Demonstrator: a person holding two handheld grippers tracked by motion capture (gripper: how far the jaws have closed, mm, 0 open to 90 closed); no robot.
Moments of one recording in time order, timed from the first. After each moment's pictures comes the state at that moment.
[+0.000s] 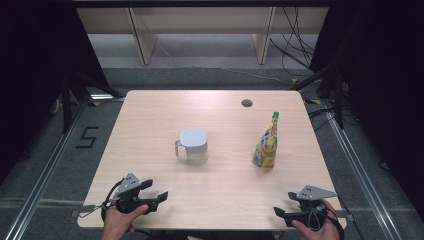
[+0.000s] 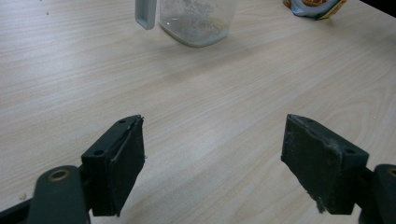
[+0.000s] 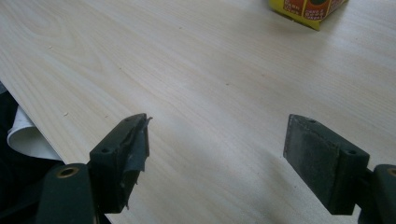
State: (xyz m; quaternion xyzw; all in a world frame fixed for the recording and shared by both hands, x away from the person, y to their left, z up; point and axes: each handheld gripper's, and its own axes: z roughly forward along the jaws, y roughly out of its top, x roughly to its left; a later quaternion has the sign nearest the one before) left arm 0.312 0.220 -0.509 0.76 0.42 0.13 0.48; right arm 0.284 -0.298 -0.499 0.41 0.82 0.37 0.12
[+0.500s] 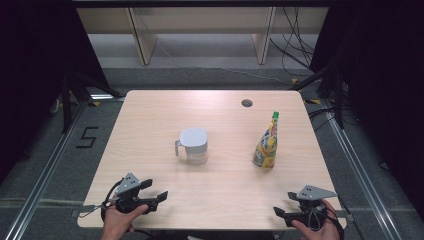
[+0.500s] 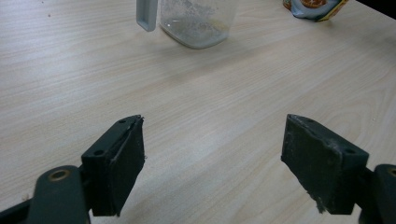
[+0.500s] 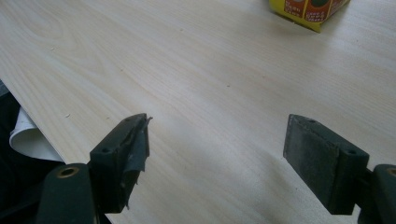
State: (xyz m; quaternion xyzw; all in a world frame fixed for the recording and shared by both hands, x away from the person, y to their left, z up) left arm 0.312 0.222 -0.508 0.76 0.42 0.13 0.48; right arm 0.284 -0.298 -0.498 0.41 0.82 0.38 0.12
